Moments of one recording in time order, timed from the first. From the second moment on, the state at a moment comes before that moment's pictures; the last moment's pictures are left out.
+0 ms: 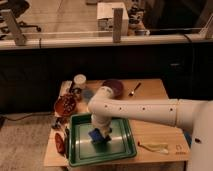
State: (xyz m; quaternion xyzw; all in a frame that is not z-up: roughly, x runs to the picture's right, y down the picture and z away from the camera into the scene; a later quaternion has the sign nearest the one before) arm -0.009 0.230 0.765 -0.33 -0.17 -0.36 0.85
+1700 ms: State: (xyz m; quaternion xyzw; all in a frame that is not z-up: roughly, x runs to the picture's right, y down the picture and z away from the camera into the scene) arm -0.008 0.245 0.756 -0.33 -0.14 -0.42 0.84
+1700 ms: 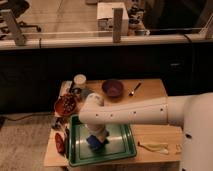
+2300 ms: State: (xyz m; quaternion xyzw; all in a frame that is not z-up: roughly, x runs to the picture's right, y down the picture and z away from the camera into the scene) arm 0.022 0.219 0.772 -0.32 -0.13 -0.42 0.84
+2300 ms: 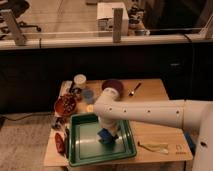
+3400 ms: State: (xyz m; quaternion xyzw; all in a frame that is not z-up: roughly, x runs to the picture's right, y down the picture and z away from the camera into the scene) arm -0.037 0.245 0.767 -0.32 -0.18 -0.44 0.82
